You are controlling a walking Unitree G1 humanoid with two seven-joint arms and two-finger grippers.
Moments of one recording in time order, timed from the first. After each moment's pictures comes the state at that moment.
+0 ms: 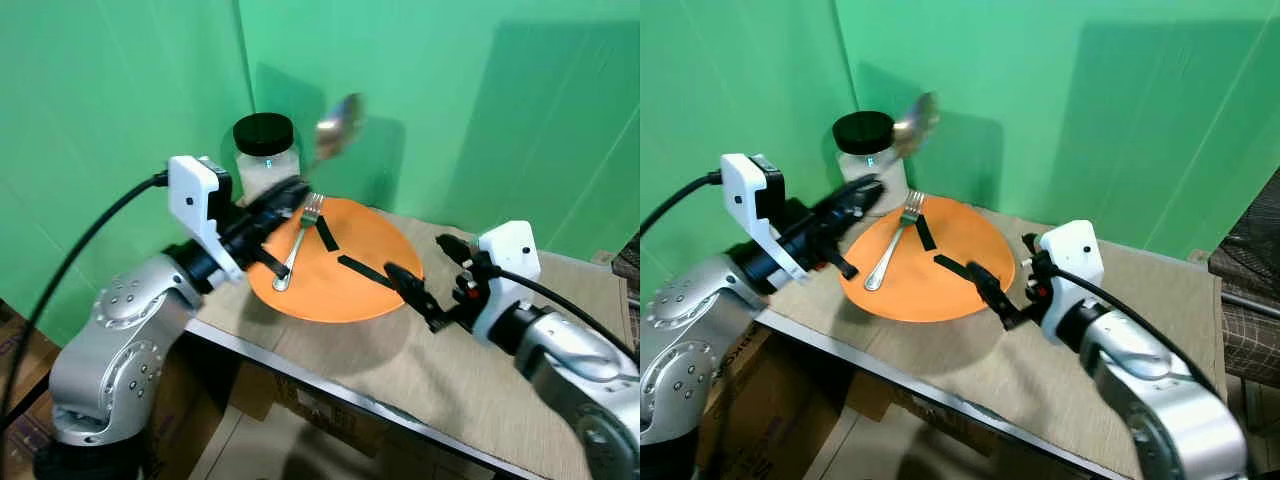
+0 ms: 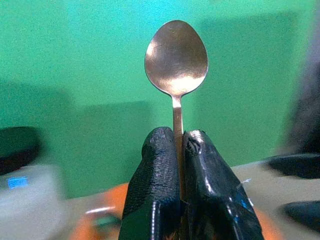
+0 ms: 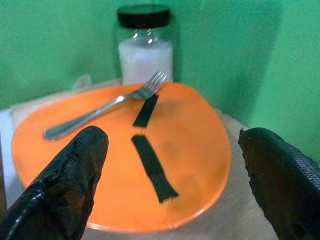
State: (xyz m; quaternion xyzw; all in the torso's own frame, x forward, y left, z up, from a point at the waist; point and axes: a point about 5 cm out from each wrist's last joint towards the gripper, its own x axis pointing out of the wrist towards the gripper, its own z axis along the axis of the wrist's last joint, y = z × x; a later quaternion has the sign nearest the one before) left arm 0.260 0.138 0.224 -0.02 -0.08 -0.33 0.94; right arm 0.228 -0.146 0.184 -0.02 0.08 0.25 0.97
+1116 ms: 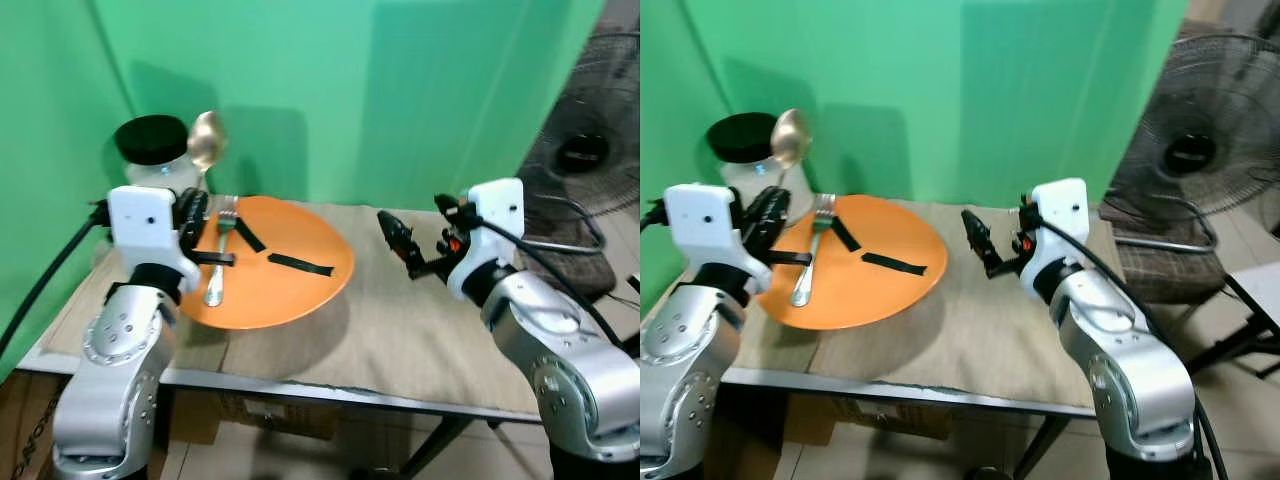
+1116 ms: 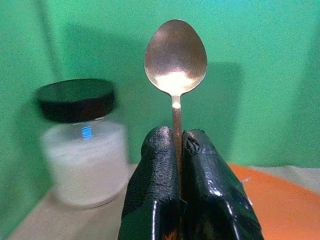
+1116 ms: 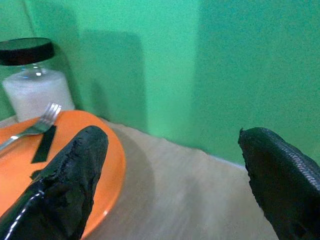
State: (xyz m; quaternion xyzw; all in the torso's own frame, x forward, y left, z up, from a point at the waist) left arm 0.253 0.178 0.197 0.02 -0.04 -0.02 1.00; right arm 0.263 -0.133 0.202 0.00 0.03 0.21 0.98
